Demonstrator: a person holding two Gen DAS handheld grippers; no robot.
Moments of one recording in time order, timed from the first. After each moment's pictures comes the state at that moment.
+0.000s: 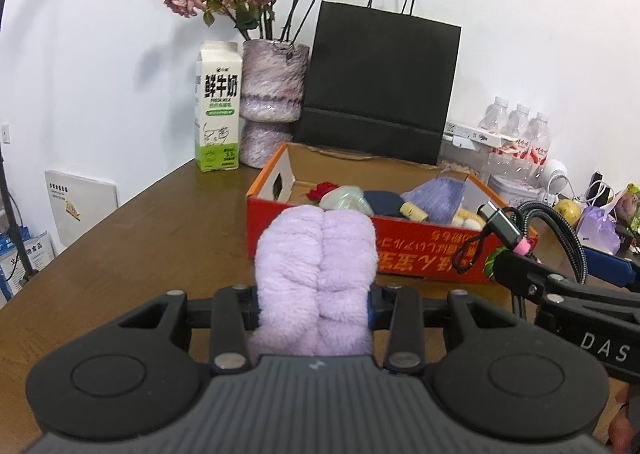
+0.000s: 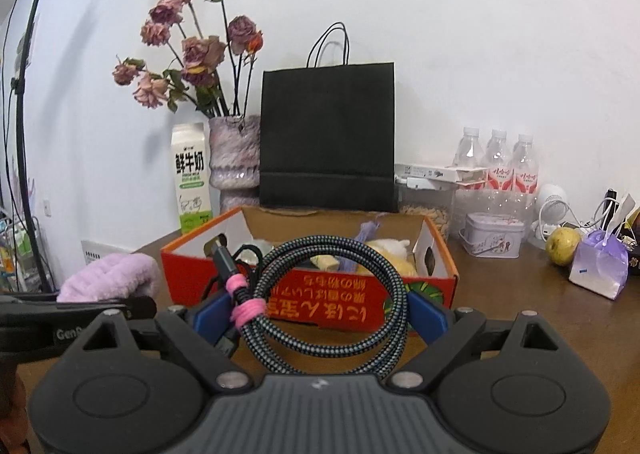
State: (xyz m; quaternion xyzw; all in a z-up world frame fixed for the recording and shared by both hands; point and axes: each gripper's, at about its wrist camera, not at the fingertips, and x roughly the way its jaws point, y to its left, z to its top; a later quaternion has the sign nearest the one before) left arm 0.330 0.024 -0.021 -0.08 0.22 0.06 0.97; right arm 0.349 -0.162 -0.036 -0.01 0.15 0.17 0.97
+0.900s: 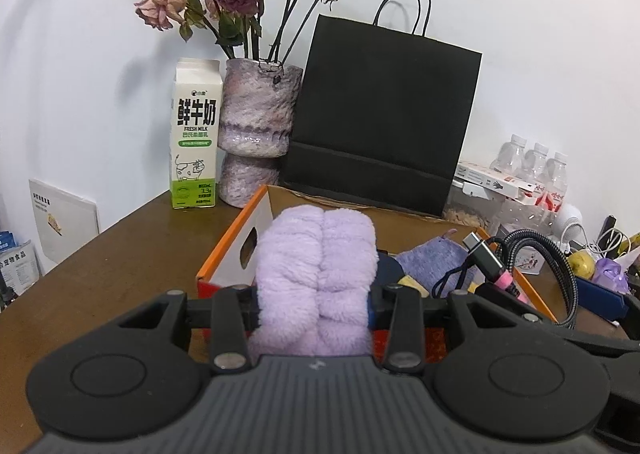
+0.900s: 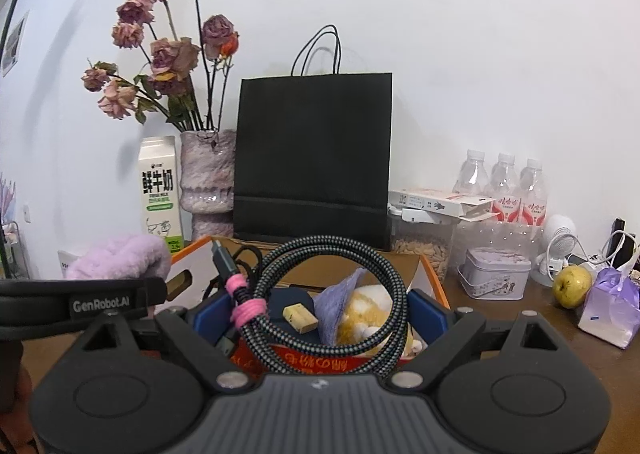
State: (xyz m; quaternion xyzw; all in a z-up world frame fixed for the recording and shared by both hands) left arm 0.420 0.026 -0.002 -0.10 0.19 0.07 0.97; right arm 0.433 -0.143 -0.026 -0.03 0.14 0.15 0.98
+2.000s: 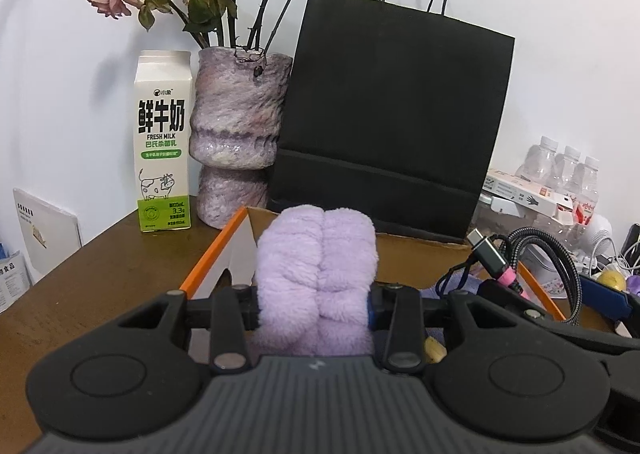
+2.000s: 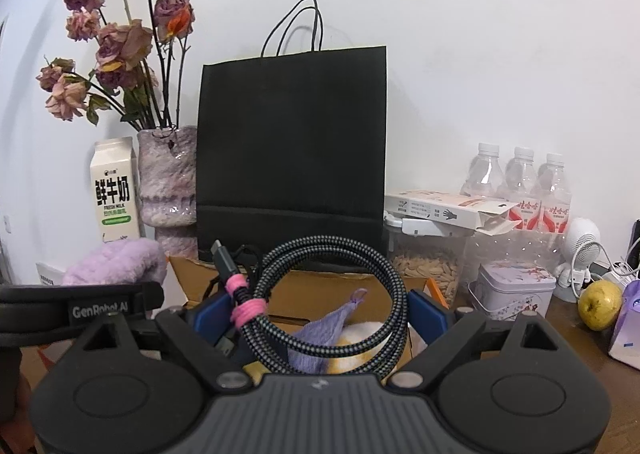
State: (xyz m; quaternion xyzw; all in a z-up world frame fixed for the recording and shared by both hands) left arm 0.514 0.031 -0.005 -0.09 0.20 0.08 0.97; right arm 0.532 -0.132 -0.035 -0.02 0.14 0.14 0.98
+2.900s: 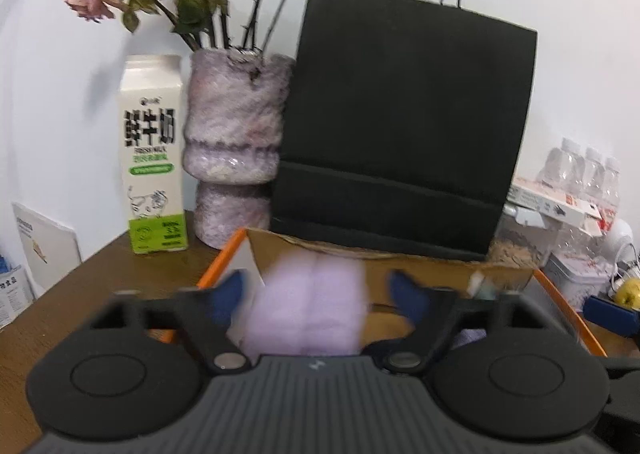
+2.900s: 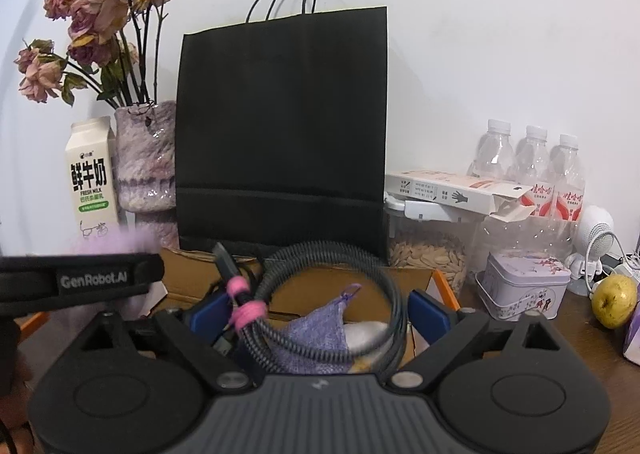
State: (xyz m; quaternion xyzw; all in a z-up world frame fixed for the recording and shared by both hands) left arm 0.551 0.038 -0.010 -0.08 0.18 0.09 0.98; right arm 0.569 -0.127 -0.045 -0.03 0.17 0.13 0.98
